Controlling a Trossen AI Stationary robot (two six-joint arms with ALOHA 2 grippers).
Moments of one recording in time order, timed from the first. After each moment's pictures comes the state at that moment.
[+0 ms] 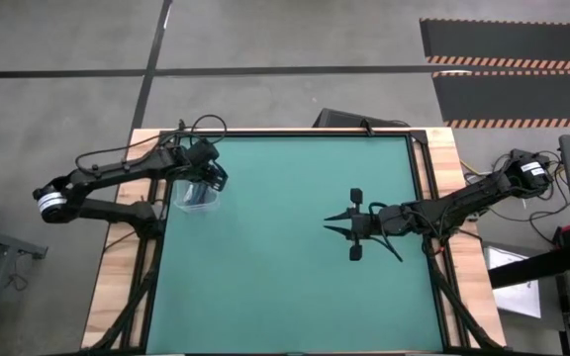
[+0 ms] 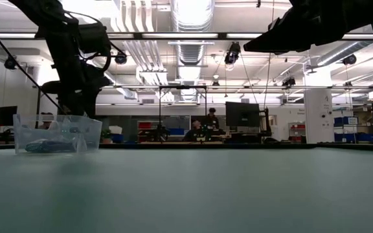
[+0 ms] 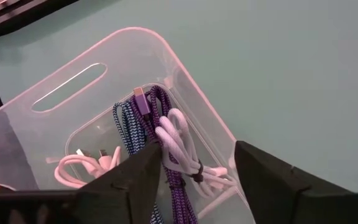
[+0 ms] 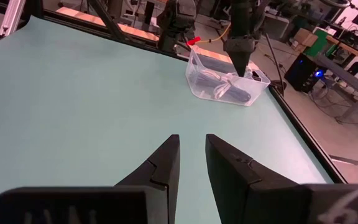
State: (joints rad) left arm 0.56 1.11 0.71 -0.71 -0.27 -0.48; right arm 0.26 1.18 0.50 0.40 0.34 -0.21
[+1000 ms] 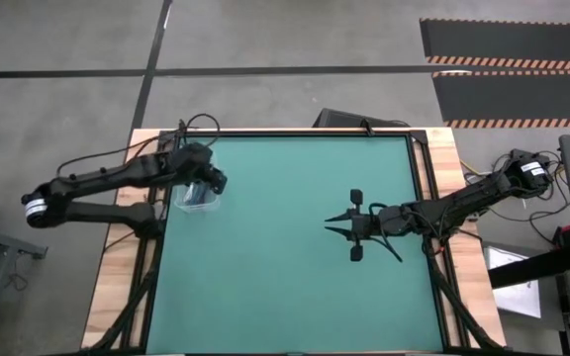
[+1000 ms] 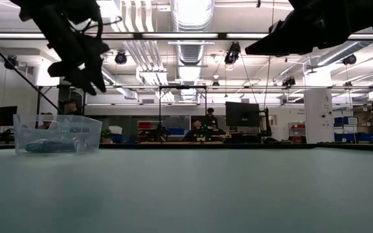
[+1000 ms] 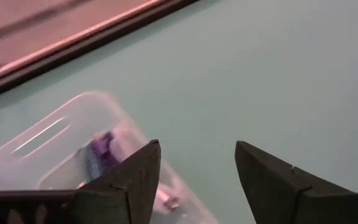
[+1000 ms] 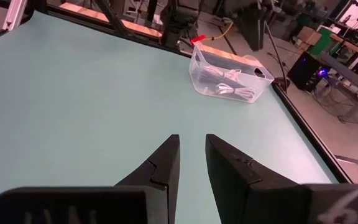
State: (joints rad) left arm 0.41 0.94 0.75 -0.68 -0.31 -0.49; right arm 0.26 1.18 0.48 0.40 0.33 -0.21
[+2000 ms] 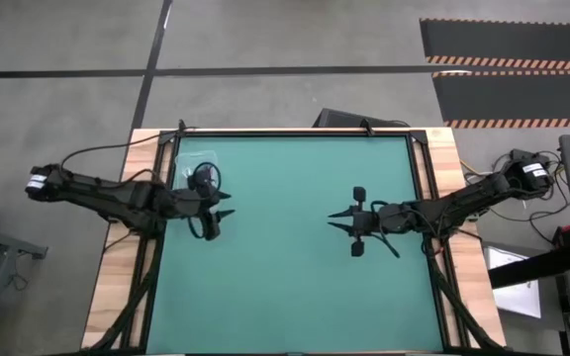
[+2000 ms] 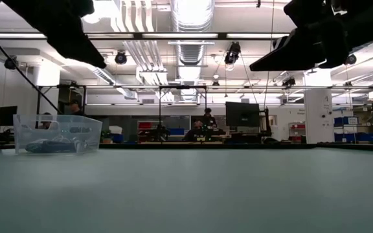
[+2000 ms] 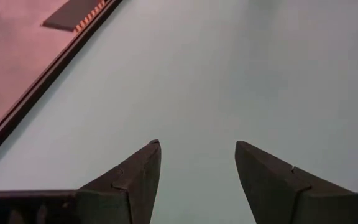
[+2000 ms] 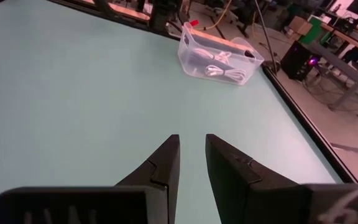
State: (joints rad) left arm -0.16 0.83 0.68 -0.50 -0.42 -0.25; right arm 0.21 1.17 0.40 0.45 0.33 -0.21
